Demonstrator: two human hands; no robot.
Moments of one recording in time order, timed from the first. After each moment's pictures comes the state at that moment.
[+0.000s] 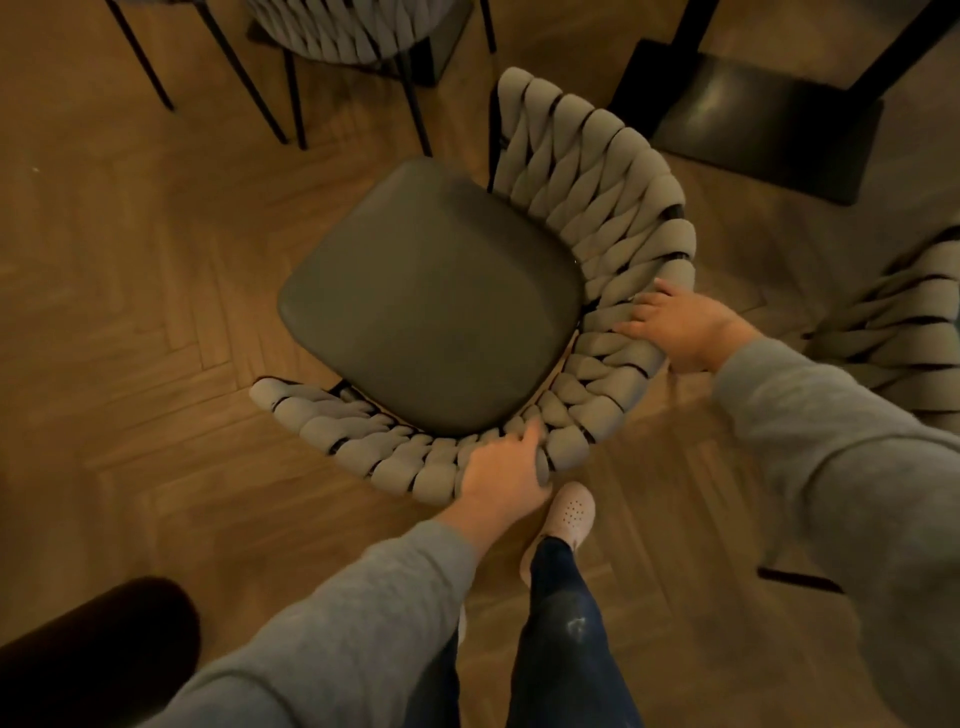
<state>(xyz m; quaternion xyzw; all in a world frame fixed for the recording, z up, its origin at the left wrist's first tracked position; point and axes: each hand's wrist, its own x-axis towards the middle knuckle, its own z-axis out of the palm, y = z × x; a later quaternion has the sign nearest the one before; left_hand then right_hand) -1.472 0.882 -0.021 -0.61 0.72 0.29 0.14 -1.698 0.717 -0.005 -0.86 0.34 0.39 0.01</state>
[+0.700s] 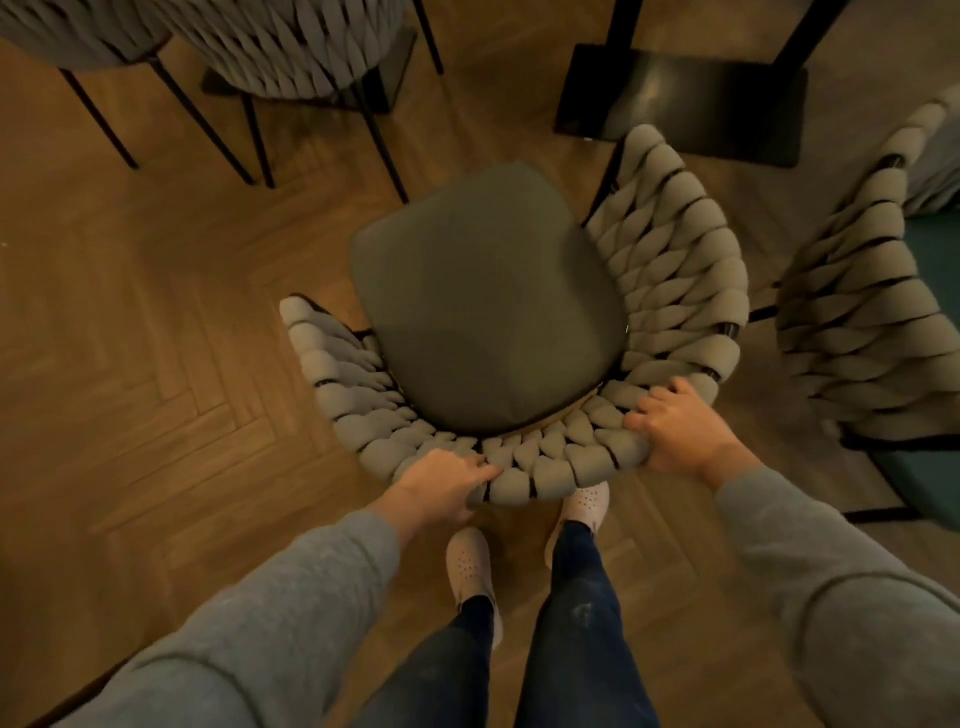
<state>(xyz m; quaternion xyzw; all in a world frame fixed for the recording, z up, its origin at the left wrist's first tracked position) -1.376 0.899 -0.021 -0.34 0.87 0.21 0.30 -1.686 0.891 -0.028 -0.86 0.48 0.17 0.07</state>
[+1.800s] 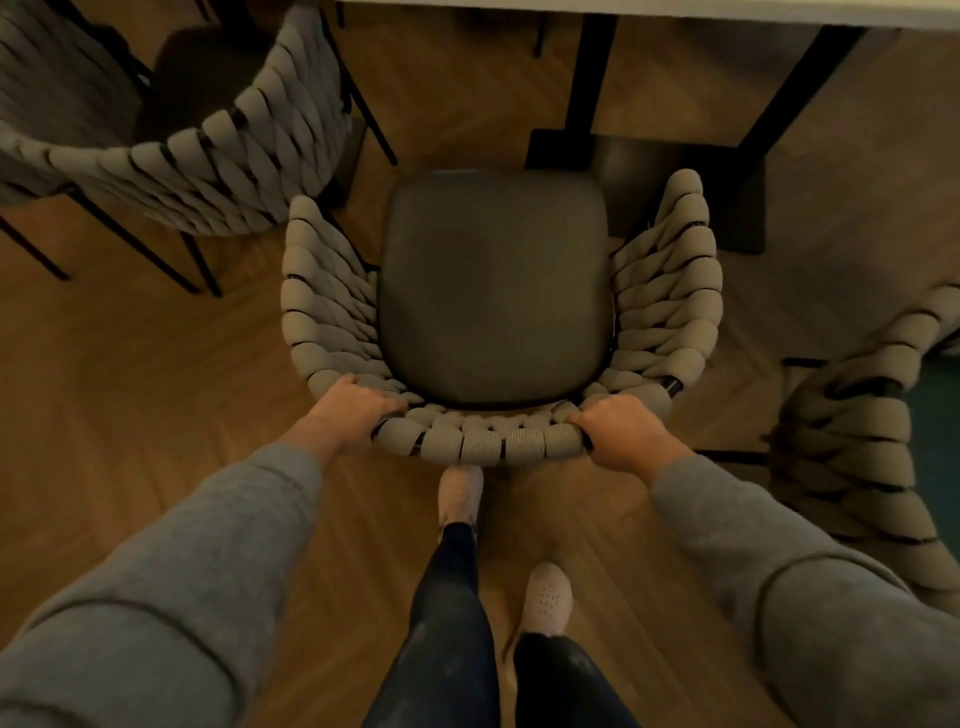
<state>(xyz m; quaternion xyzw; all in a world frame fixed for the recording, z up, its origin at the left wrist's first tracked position) -1.387 0.498 -0.014 -0.38 0.86 0.08 0.35 -1.708 0.581 -0.014 -0.78 0.56 0.19 0.20</state>
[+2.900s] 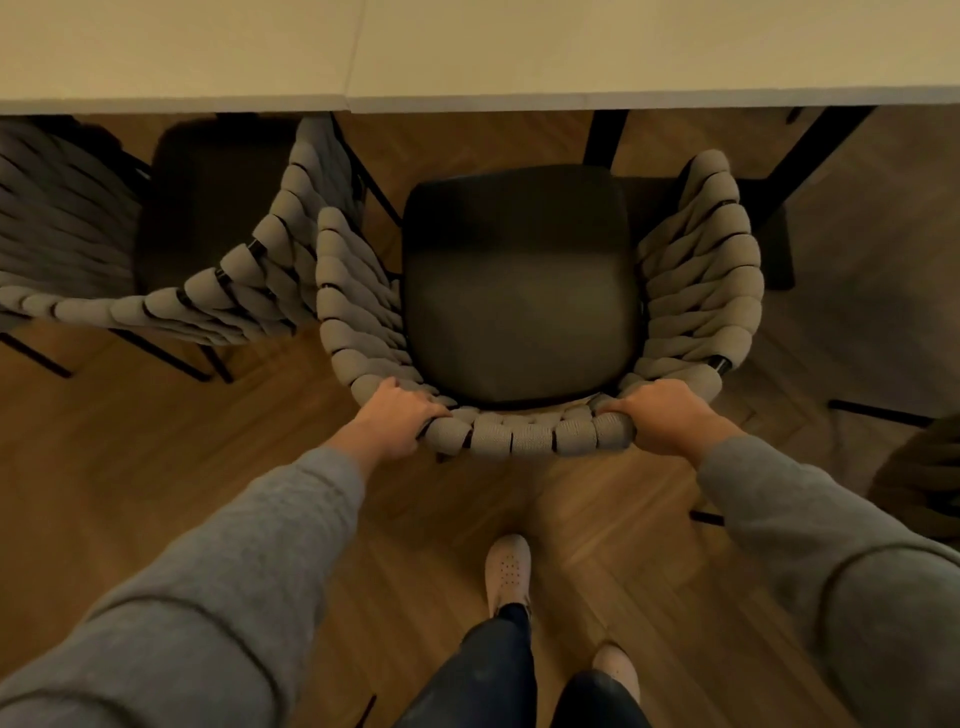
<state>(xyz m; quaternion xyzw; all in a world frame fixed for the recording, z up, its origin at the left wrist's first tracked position) -1.385 0.278 -0.018 -0.33 0.89 0.09 0.29 -1.707 0.368 -0.013 -0.76 0.58 0.25 0.18</state>
